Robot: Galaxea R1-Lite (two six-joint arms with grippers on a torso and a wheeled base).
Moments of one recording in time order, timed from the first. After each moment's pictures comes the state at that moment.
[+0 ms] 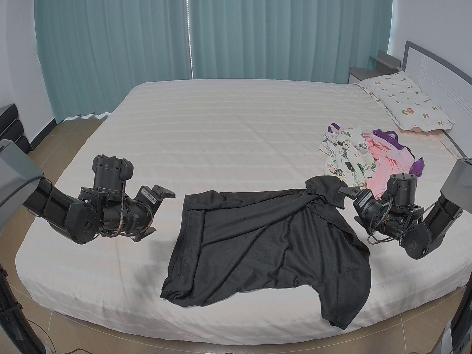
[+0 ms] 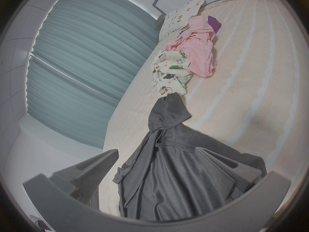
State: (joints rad) left arm -0.26 1.95 -0.90 -0.43 -0.10 -1.11; right arm 0.18 2.08 -0.68 -1.01 0.04 0.99
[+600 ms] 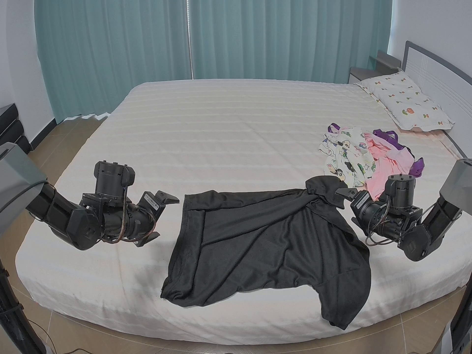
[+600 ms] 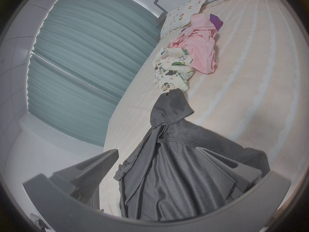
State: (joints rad) left arm -0.26 1.97 -0.87 -0.47 -0.14 -1.11; right arm 0.20 2.07 -0.67 -1.01 0.04 0.99
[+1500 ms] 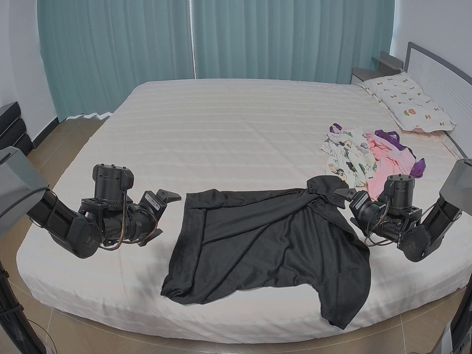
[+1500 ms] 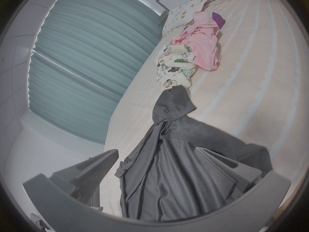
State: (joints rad) left arm -0.27 1.96 -0.80 -0.61 -0.14 -1.11; right arm 0.21 2.07 -0.67 -1.01 0.04 0.99
